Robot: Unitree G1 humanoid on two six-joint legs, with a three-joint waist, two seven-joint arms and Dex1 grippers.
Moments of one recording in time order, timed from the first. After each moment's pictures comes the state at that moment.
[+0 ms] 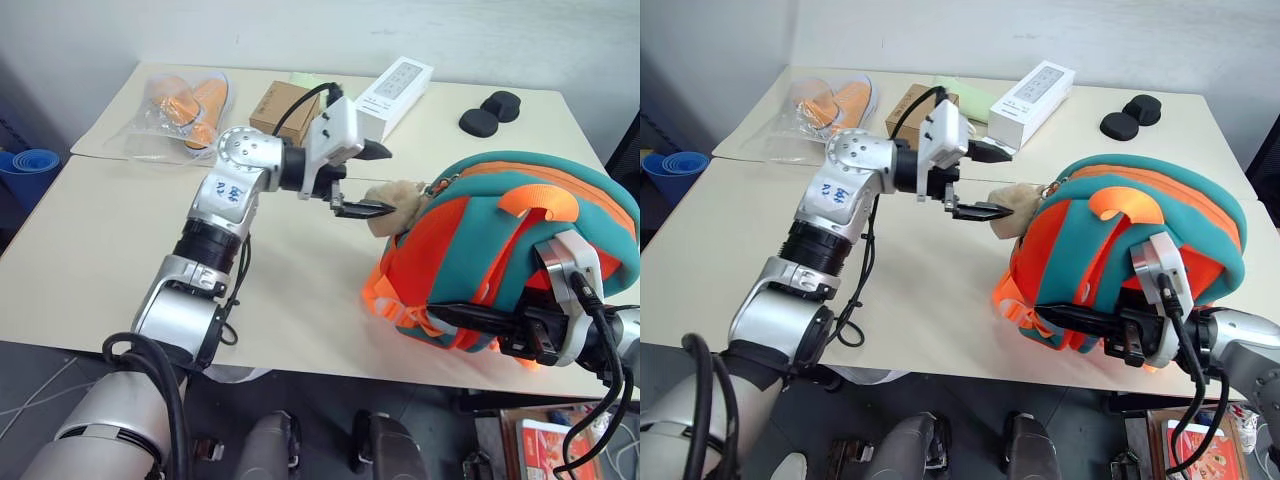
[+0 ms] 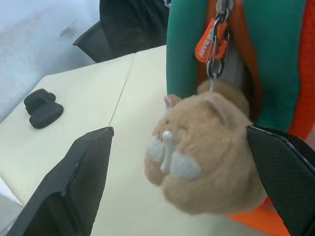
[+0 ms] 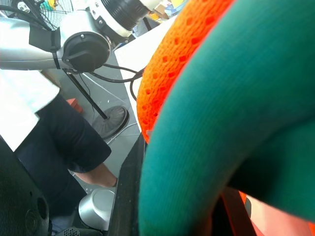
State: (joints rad) left arm -1.23 0.24 -0.20 0.63 -0.13 0.09 -1.12; right arm -0.01 -0.91 -0.42 -0.57 1.25 0.86 0.89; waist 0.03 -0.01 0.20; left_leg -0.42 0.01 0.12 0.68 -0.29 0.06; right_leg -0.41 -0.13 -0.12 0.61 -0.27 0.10
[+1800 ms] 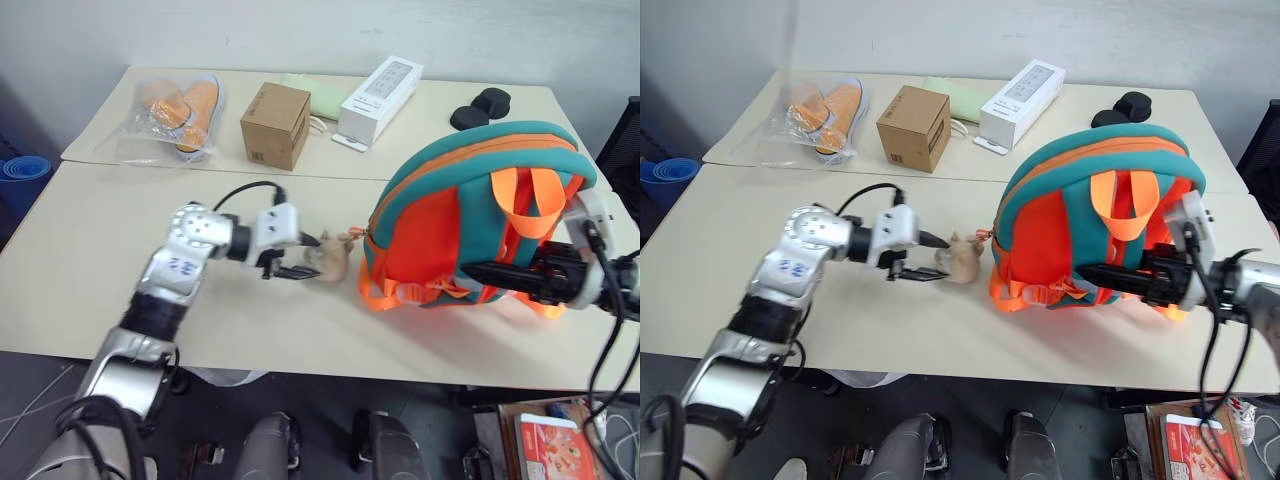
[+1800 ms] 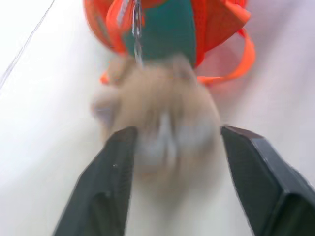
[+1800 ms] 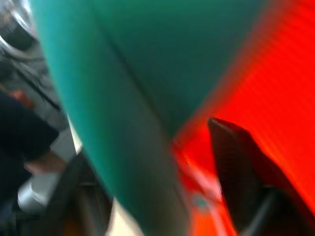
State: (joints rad) left arm -0.71 0.61 -0.15 0.14 -0.16 0.36 -1.23; right arm -0.23 -1.11 -0.33 -0.04 0.90 0.78 1.21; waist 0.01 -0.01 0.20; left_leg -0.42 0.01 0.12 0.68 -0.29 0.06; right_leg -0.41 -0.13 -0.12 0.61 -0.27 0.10
